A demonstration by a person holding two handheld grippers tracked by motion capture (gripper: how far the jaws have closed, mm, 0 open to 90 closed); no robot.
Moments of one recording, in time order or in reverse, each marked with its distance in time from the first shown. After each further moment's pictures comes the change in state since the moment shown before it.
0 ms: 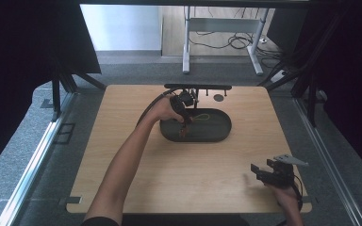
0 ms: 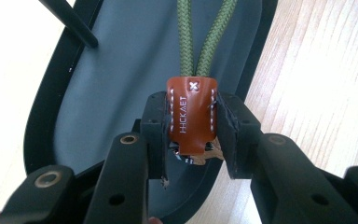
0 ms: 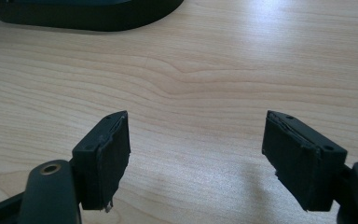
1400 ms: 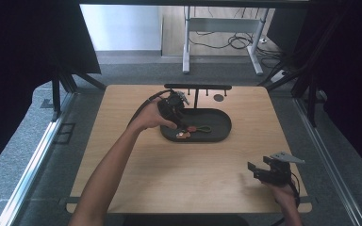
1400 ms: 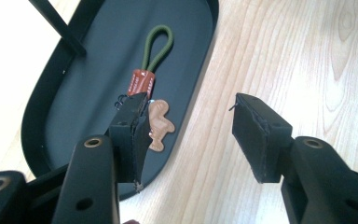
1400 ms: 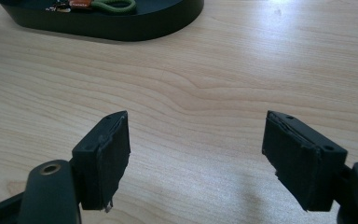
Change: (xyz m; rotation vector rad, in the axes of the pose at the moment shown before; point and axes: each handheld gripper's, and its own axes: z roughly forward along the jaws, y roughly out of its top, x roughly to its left) left arm -0.041 -0.040 -0.051 -0.151 0.009 0.023; right arm 0.008 0.008 0.004 -0.018 0.030 -0.042
